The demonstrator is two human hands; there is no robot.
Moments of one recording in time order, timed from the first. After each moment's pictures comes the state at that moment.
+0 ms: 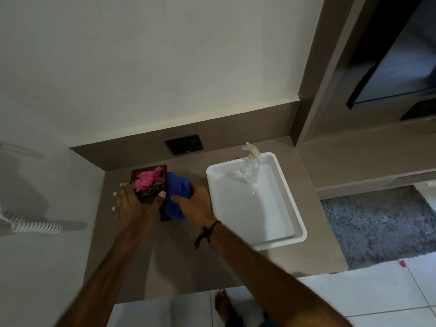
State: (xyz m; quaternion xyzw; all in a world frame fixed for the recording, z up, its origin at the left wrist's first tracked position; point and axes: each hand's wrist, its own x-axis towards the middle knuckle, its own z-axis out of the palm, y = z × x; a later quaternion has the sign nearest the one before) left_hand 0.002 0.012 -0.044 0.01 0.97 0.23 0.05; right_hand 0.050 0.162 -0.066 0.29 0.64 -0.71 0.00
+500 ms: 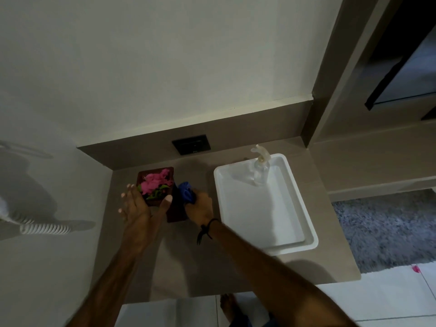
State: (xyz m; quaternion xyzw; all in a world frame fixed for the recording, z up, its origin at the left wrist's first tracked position) left_hand 0.012 0.015 -0.031 0.04 0.97 0.22 0.07; right_hand 0.030 0.158 -0.091 0.25 0.73 -0.64 0.08
